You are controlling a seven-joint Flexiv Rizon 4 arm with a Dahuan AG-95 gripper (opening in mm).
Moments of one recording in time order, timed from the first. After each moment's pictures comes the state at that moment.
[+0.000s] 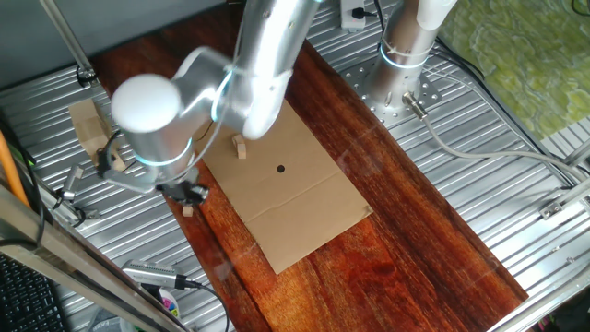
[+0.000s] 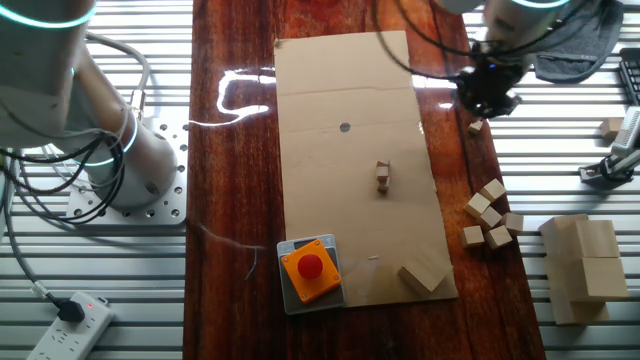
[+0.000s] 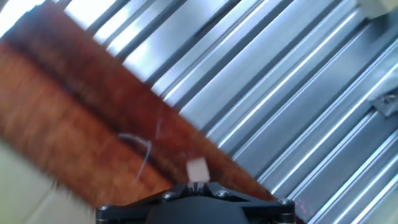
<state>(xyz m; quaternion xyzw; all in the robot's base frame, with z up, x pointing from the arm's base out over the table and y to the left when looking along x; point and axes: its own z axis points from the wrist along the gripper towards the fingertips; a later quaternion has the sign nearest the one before) 0.664 0.091 0.050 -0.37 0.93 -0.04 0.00</state>
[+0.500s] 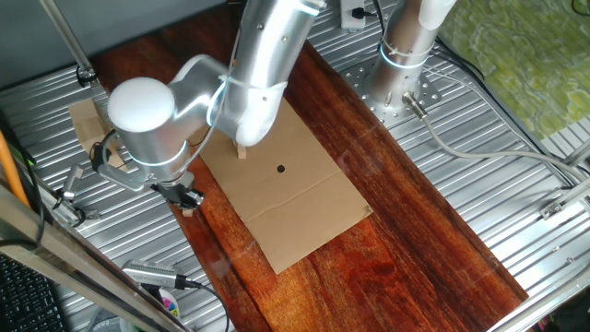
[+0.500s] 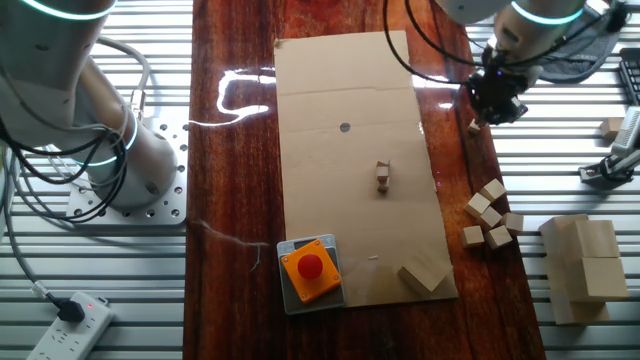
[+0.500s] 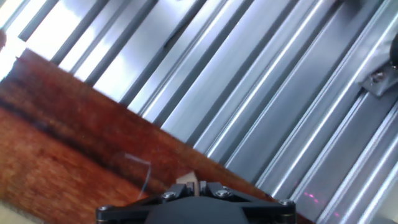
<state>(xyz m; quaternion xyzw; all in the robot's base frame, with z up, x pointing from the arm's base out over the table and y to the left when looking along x) 0.677 0.089 0.032 -0.32 0.95 -0.01 0.02</state>
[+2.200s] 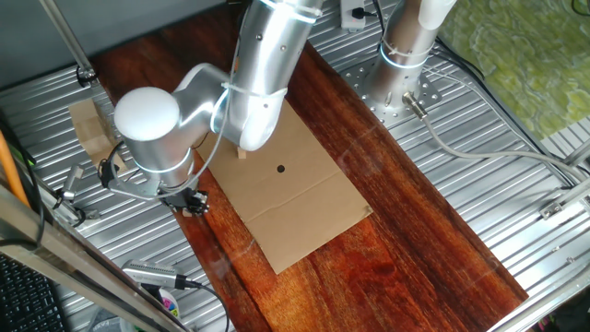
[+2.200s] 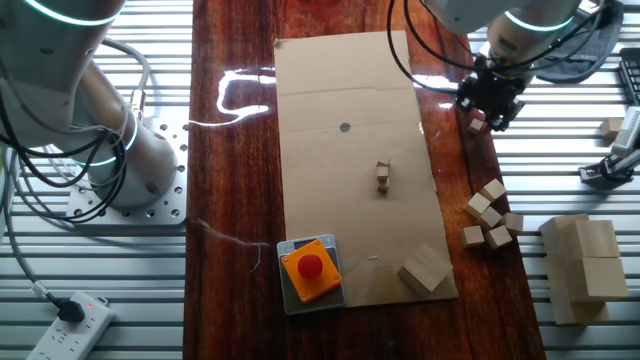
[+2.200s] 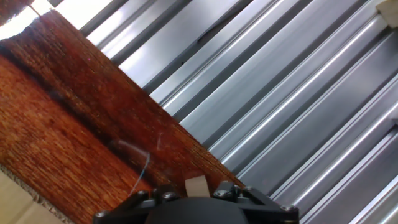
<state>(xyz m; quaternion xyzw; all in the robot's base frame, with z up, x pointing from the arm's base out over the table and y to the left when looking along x) 0.668 0.093 0.017 -0.42 0.91 -0.03 0.01</state>
